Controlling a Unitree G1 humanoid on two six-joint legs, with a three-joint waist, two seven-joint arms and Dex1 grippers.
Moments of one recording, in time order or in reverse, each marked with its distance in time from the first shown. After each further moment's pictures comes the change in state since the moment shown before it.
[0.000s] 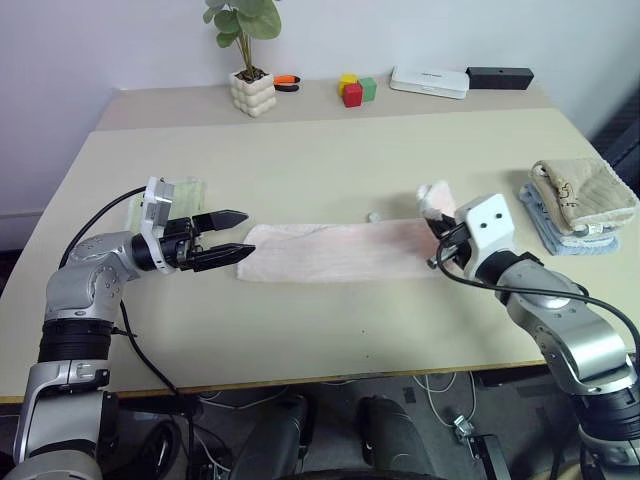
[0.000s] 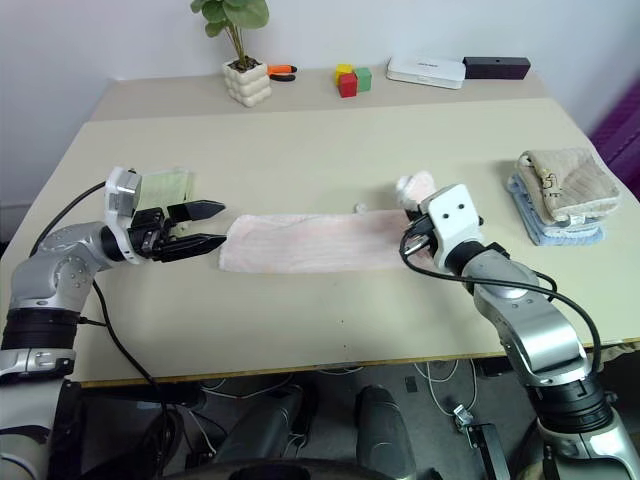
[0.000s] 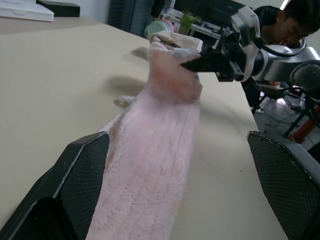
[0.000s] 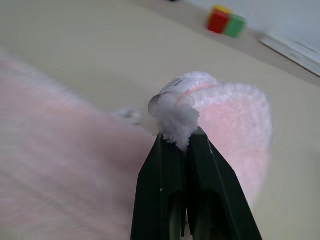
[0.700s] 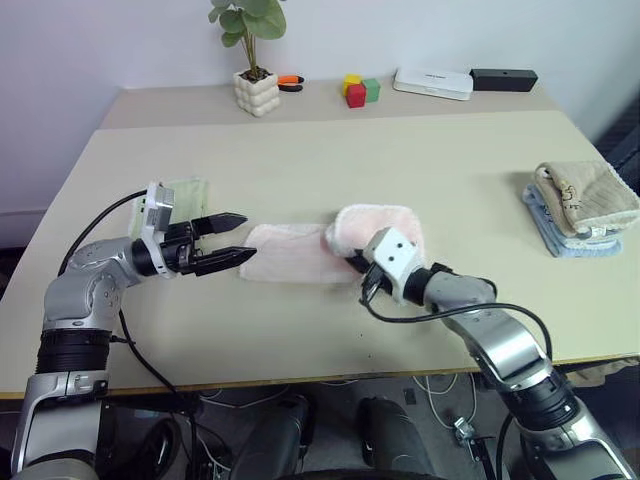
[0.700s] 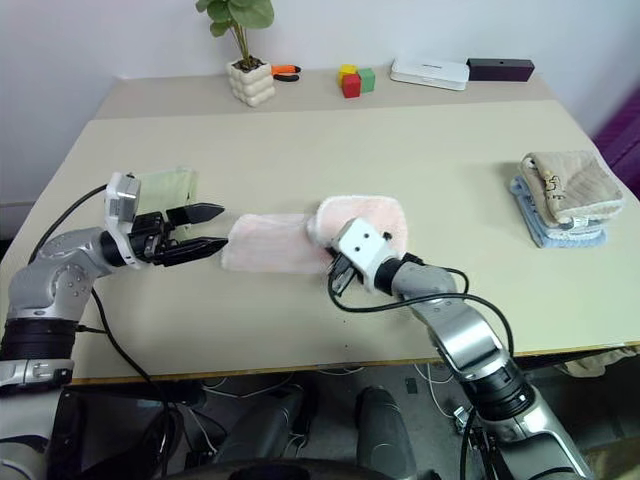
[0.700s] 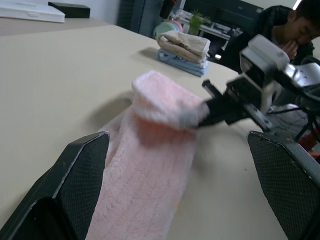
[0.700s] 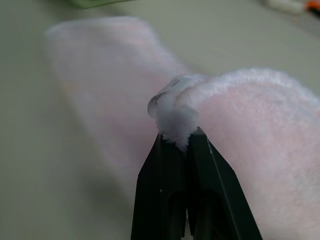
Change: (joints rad) left arm 0.054 -0.004 0.012 -0.073 -0.015 0.006 0.054; right arm -0.098 0.208 0.290 0.055 -0.203 0.002 0.246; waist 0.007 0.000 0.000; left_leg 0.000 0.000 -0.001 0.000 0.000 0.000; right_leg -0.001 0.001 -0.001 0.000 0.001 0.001
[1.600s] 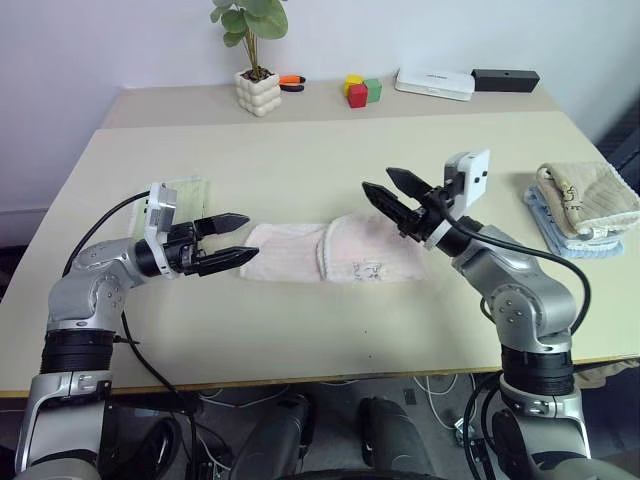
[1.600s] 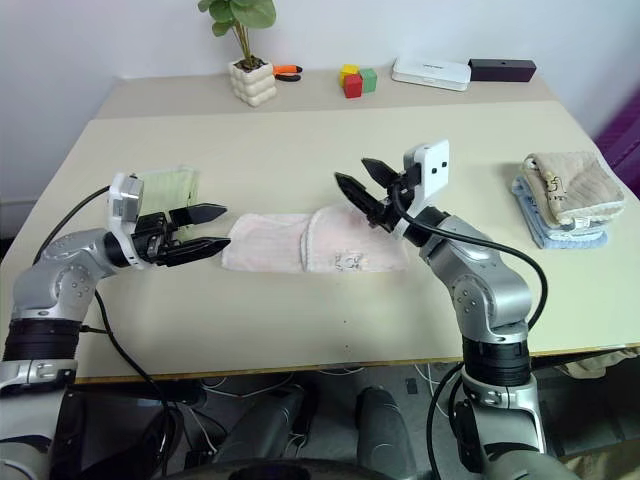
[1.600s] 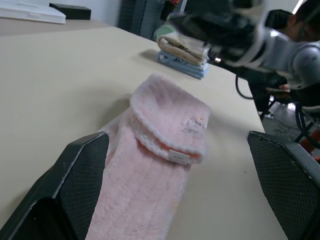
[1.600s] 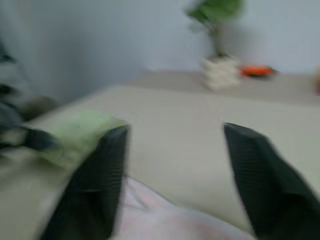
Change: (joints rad) left arm 0.015 -0.022 0.002 -0.025 -0.020 0.035 0.020; right arm -0.128 0.205 -0.447 0.120 0.352 0.083 -0.073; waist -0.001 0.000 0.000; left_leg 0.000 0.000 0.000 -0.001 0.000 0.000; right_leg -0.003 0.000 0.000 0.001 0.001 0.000
